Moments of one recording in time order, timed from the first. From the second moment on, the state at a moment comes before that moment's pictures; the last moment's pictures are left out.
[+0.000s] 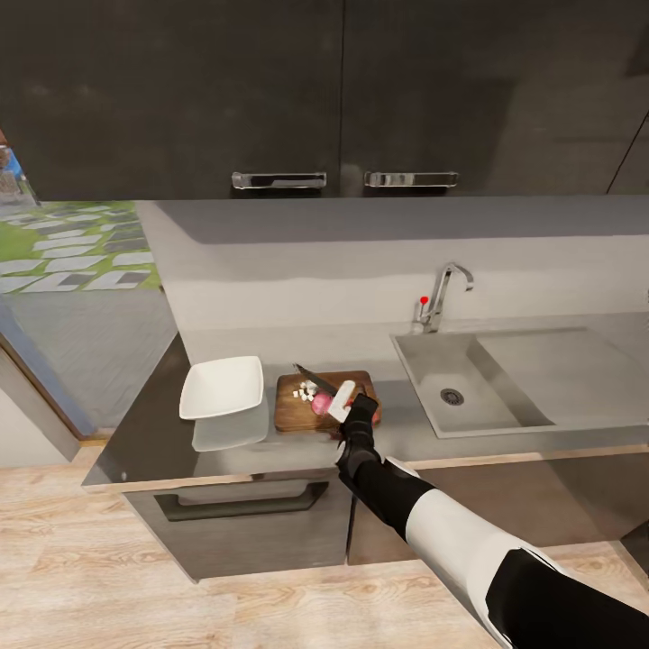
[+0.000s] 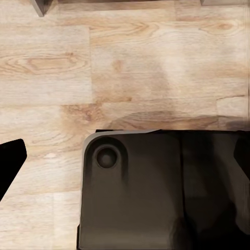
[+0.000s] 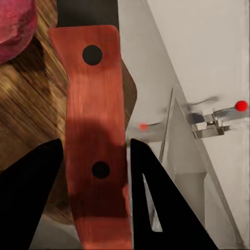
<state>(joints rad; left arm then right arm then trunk) 0.12 0.02 -0.40 -0.23 0.37 -0.69 0.04 -0.92 0.17 0.80 -0.56 0.37 0.54 -0.39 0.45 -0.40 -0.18</state>
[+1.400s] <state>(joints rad) 0.12 0.01 -0.40 -0.23 0.37 -0.69 0.04 -0.92 0.17 0.82 -0.49 0.36 0.59 -0.34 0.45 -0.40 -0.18</state>
